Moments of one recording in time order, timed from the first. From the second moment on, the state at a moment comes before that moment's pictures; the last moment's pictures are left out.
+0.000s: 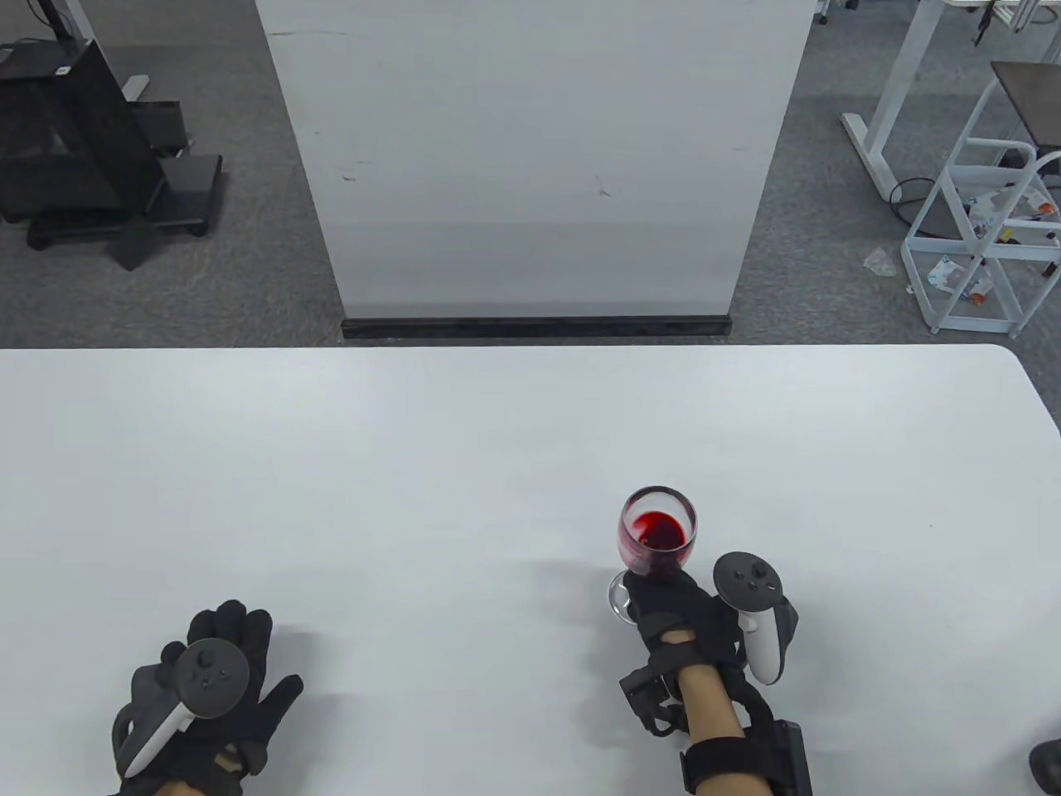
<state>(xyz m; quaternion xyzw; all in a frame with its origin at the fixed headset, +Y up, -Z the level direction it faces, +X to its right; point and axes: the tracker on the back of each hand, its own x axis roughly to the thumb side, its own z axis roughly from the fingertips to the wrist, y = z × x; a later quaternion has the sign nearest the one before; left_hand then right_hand) -0.376 -0.748 -0.250 -0.15 0.03 0.12 0.98 0.150 -0.789 -0.316 -0.13 0.14 0.78 0.60</state>
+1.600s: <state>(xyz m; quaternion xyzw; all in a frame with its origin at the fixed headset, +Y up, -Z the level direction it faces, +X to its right) -0.376 -0.751 -0.251 -0.16 0.03 0.11 0.98 0.156 -0.784 -0.314 -0.14 0.15 0.78 0.59</state>
